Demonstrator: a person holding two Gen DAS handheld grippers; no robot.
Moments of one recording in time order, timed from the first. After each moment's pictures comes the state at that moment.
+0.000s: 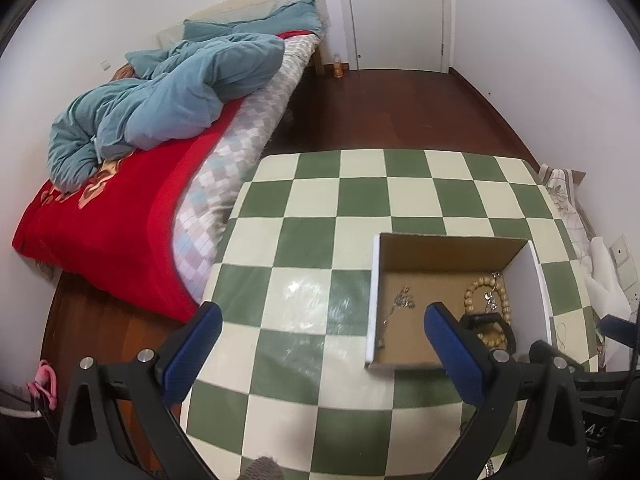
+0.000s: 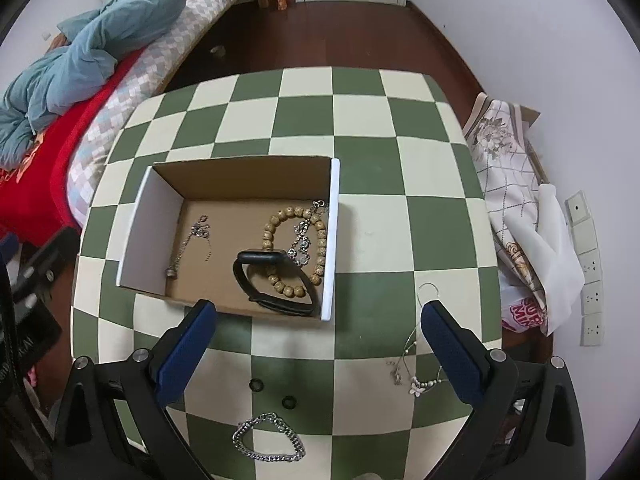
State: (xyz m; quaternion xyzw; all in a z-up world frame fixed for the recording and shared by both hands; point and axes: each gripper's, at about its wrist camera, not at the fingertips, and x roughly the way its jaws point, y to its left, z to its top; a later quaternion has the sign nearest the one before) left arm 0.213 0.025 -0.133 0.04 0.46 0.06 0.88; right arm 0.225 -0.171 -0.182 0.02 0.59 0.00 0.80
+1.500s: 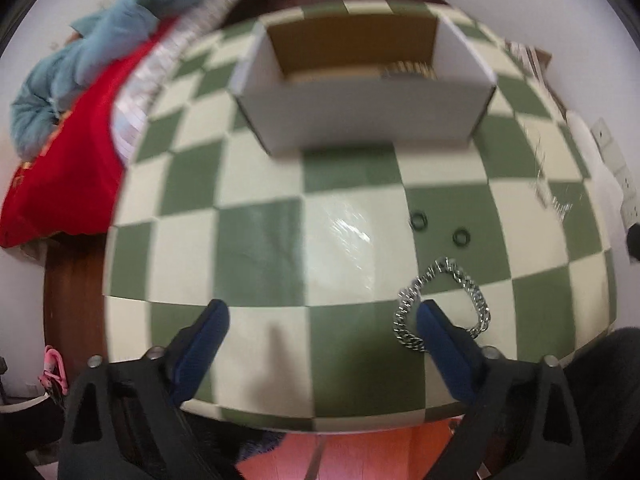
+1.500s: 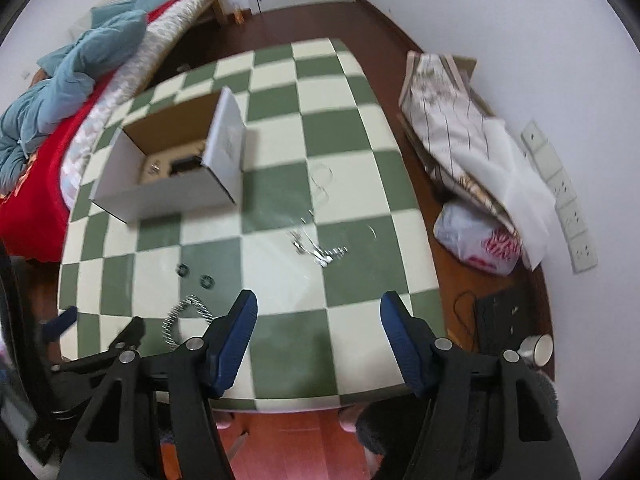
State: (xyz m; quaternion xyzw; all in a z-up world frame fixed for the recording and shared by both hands) left arm 0.108 -0.050 -0.244 0.08 0.60 0.00 0.80; right arm 0.083 -0.270 -0.189 0.08 0.59 -0.05 0.80
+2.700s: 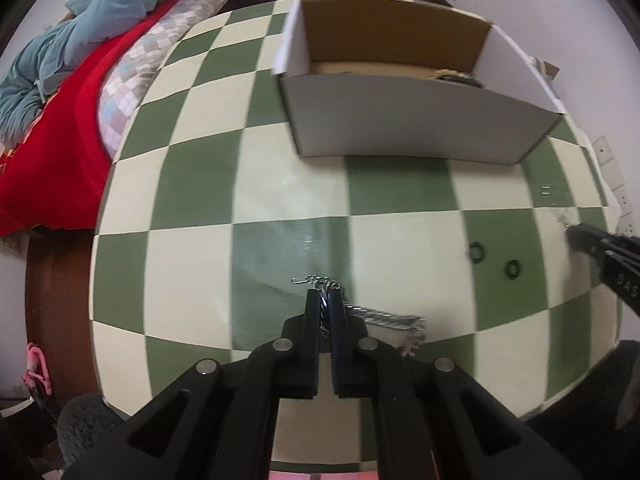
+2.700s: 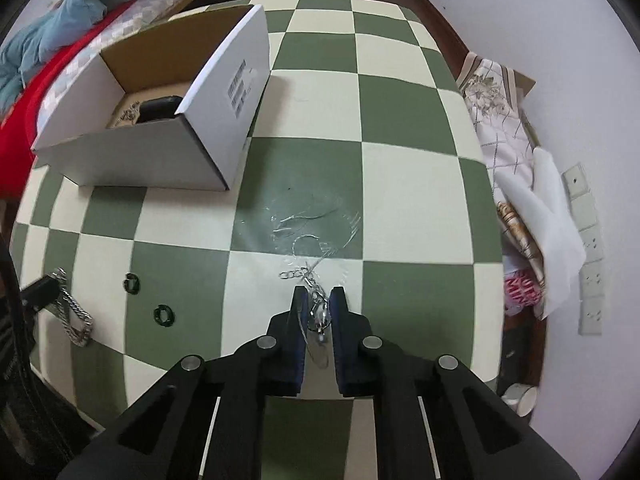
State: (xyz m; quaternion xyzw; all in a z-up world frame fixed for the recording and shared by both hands) left arm 0.126 -0.014 -0.247 0.04 0.60 -0.03 0.80; right arm 0.152 -0.228 -0.275 0.00 0.62 0.00 0.78
